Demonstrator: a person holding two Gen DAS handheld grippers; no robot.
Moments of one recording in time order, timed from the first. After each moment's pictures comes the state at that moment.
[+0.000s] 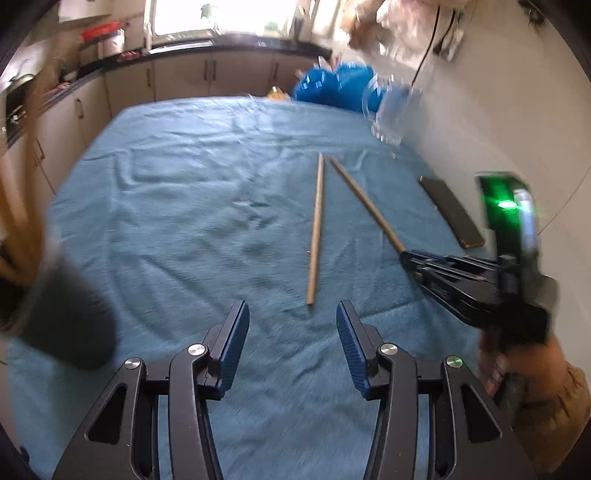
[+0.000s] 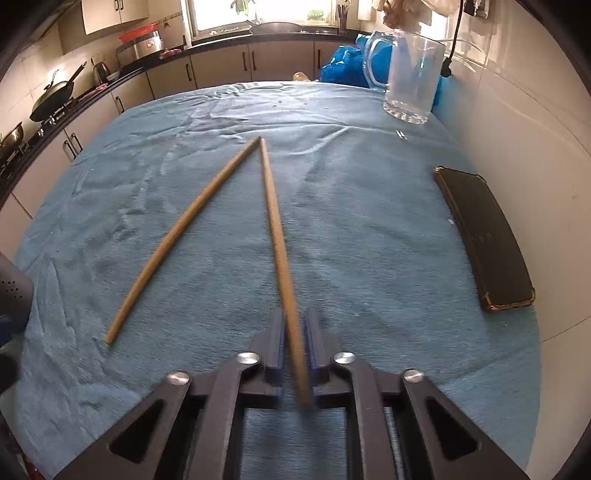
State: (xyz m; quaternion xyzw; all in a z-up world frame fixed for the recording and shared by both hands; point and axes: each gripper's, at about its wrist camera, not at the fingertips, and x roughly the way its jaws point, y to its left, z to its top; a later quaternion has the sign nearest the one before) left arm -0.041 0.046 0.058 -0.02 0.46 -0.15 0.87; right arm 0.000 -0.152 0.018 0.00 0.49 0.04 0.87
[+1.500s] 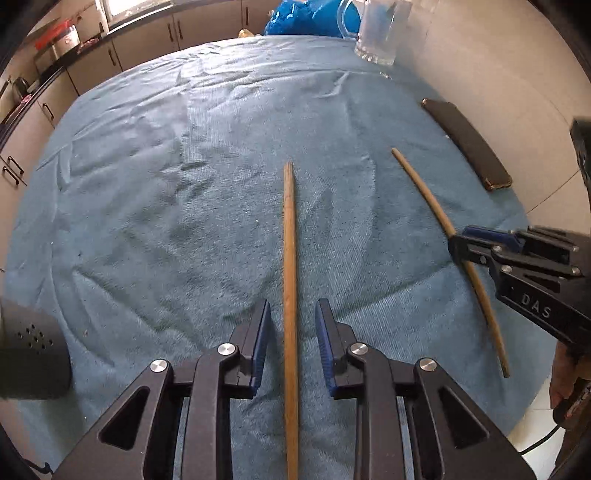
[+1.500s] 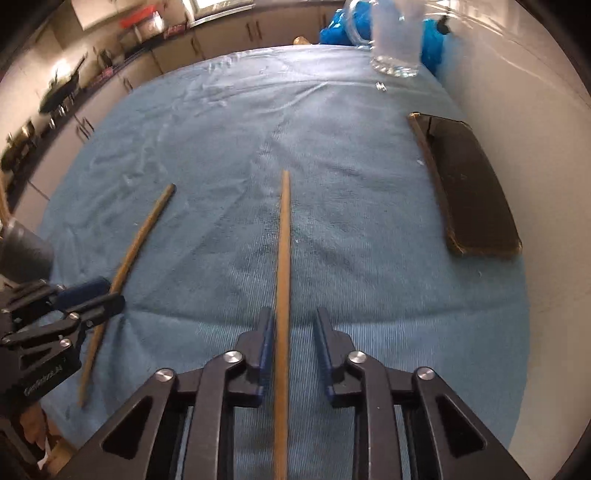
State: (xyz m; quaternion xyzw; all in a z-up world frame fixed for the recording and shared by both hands) left arm -0.014 -0.021 0.025 0.06 0.56 -0.14 0.82; right arm -0.009 -0.192 0.020 0.00 0.56 0.07 0.82
